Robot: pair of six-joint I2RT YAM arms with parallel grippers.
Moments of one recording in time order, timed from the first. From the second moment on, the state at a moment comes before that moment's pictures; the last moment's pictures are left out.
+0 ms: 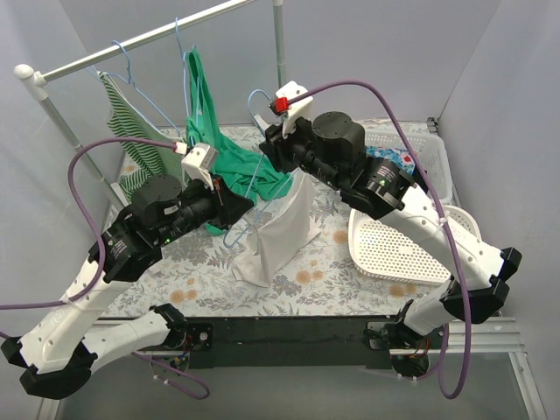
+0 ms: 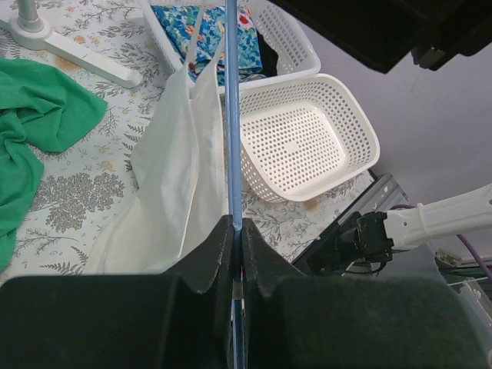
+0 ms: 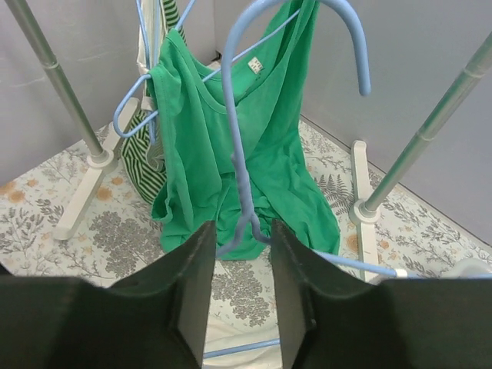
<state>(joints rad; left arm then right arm) -0.77 0.89 1.28 -0.62 0.05 -0.47 1.01 1.49 1.84 -0.49 0.21 -0.02</state>
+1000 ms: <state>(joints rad) -0.77 1.13 1.66 -0.81 -0.33 -0.50 1.01 1.05 1.38 -0.35 0.35 0.15</state>
